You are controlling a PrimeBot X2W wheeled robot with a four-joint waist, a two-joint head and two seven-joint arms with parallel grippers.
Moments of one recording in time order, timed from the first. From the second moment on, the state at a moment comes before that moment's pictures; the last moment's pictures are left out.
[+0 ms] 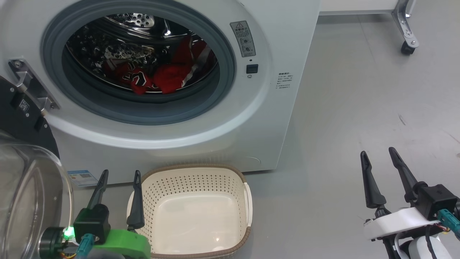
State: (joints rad) left arm 0.04 0.05 -0.16 0.01 -0.19 0.11 -0.14; right arm 0.03 -0.13 0.07 0.09 0.25 0.08 -0.26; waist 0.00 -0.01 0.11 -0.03
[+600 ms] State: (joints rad) left arm 0.00 0.05 -0.18 0.03 -0.22 0.11 -0.12; right arm 0.03 -0.12 0.08 0.09 0.25 0.08 -0.26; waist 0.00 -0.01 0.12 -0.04
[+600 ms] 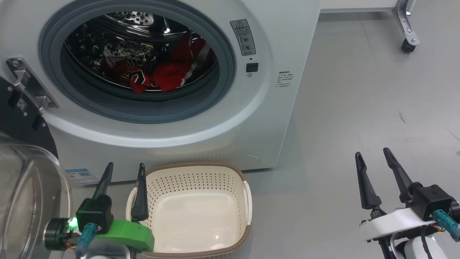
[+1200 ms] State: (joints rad) left arm -0.31 0.06 -0.22 0.21 -0.27 0.01 0.07; right arm -0.04 -0.10 0.10 0.06 0.25 0.09 -0.26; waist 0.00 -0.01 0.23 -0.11
